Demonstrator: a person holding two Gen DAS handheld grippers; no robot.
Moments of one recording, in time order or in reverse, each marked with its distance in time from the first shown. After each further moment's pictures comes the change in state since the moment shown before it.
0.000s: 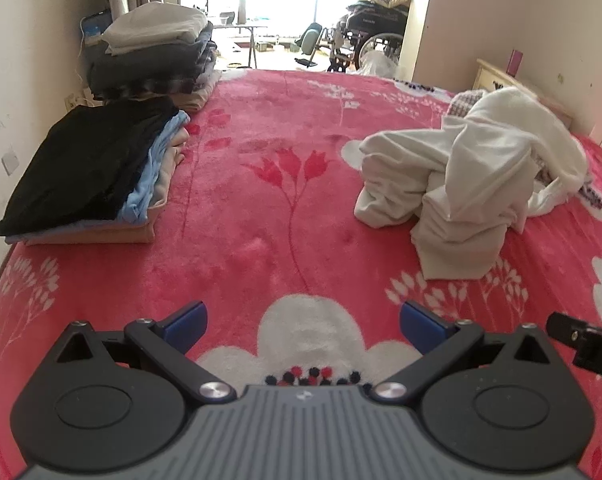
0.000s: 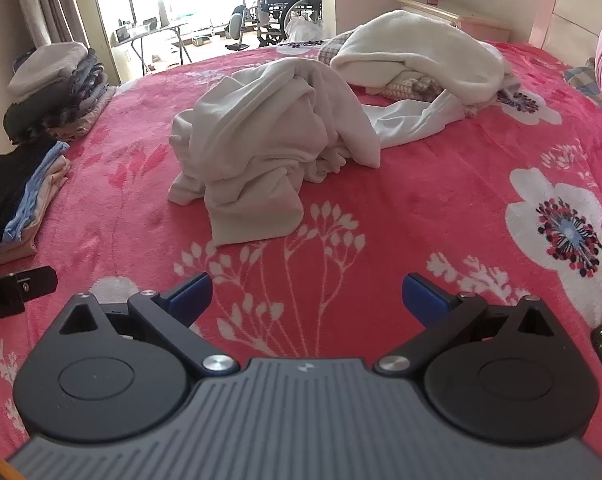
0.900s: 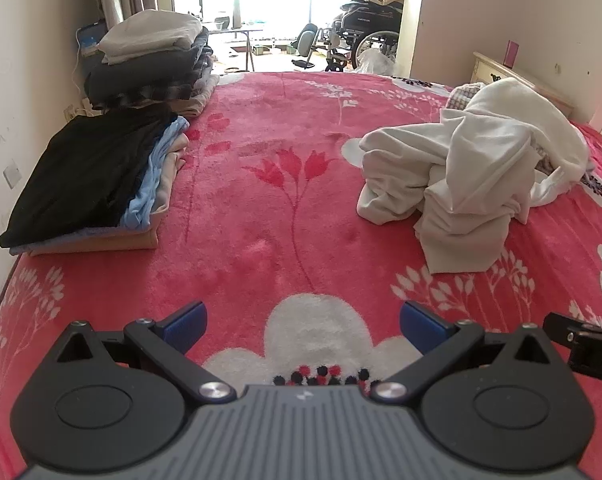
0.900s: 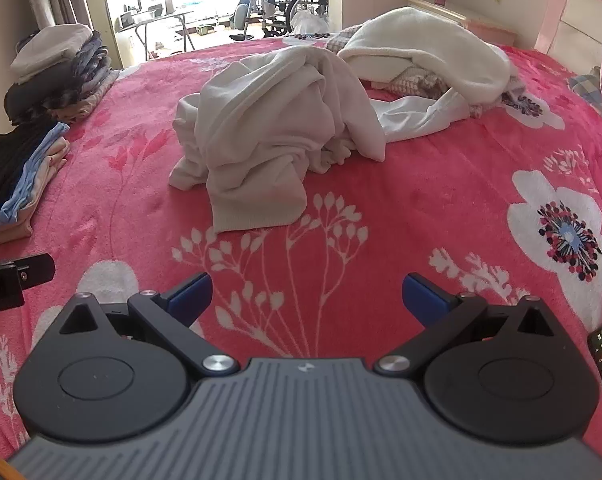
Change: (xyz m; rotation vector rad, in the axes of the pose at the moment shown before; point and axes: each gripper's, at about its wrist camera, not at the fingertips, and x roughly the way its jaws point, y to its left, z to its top) left arm 0.000 -0.001 -0.006 0.032 -0.017 0.010; right arm 0.004 0.006 -0.005 -0.026 0.018 -0.003
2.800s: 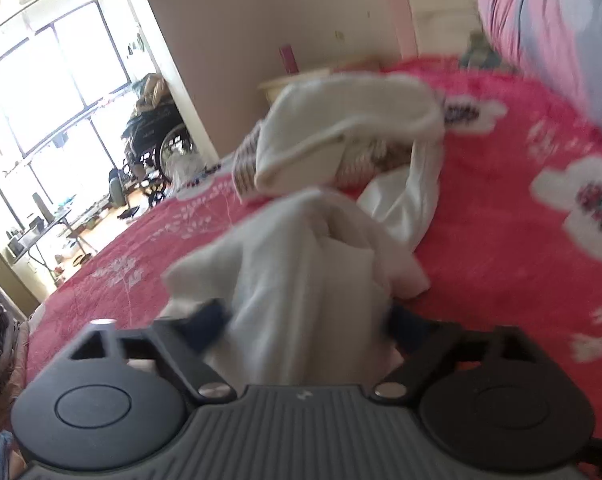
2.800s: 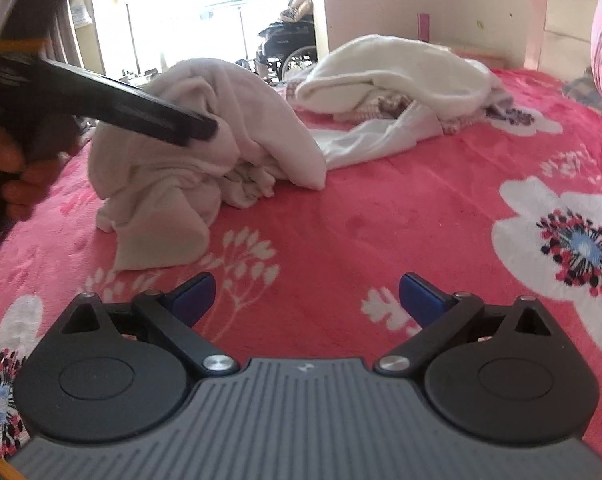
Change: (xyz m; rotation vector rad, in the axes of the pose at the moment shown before) left arm 0.155 -0.227 0.088 0.705 -0.257 -0.238; right arm 0.074 -0.099 -0.028 0.073 -0.214 0.048
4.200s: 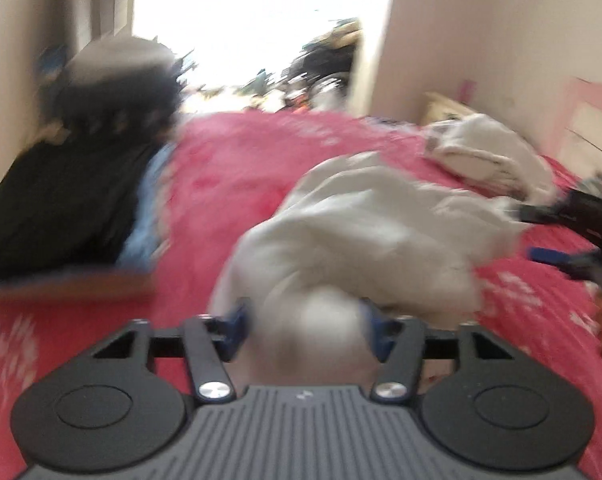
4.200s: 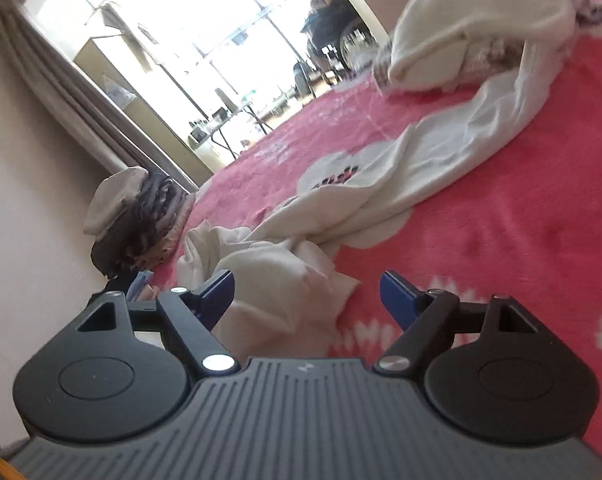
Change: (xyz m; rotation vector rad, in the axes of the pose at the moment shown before) left arm -0.194 0.150 -0.202 -0.600 -0.002 0.095; right arm 0.062 0.046 0.069 0.397 0.071 0.396
